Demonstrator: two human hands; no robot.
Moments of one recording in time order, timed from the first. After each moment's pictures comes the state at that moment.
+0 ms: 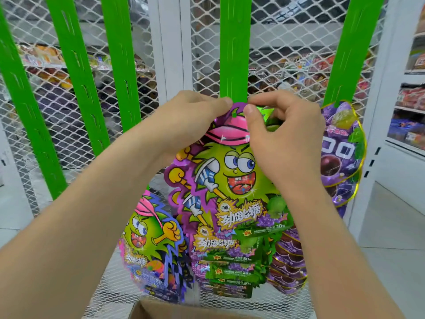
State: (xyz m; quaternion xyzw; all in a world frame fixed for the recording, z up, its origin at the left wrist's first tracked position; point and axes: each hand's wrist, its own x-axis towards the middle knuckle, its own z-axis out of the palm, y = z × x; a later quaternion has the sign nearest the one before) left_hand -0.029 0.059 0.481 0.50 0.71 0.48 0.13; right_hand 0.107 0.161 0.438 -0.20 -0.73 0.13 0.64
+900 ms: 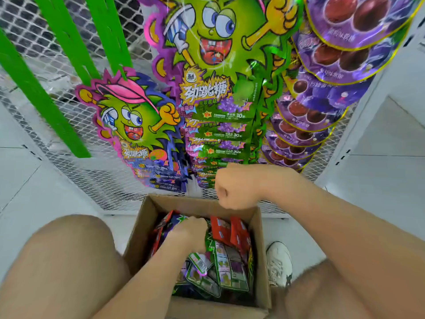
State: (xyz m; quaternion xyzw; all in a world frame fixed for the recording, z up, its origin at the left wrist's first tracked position) left_hand 0.012 -0.004 0.048 0.52 0.78 -0.12 0.34; right_hand 0.121 0.115 0.228 -0.11 -0.97 0.10 -0.21
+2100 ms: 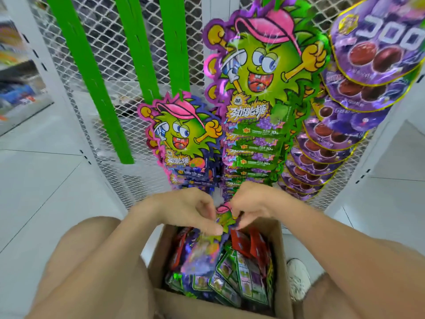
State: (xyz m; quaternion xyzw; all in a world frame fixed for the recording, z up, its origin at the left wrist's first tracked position) left_hand -0.060 -0.071 0.205 0.56 0.70 0.16 0.42; right_hand 0.090 0.079 0.201 -0.45 -0.75 0.46 -0.18
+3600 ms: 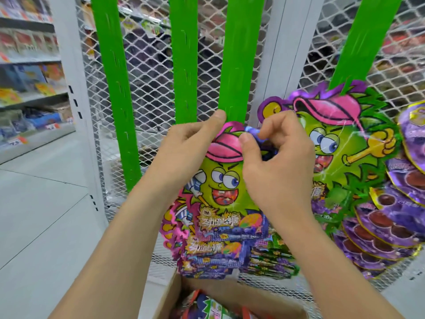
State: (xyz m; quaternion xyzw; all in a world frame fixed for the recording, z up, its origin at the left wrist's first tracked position) left_hand -0.129 -0.029 0.365 0.40 0.67 0.61 0.15; right_hand -0.006 0.064 0.354 -0.16 -0.75 0.28 0.58
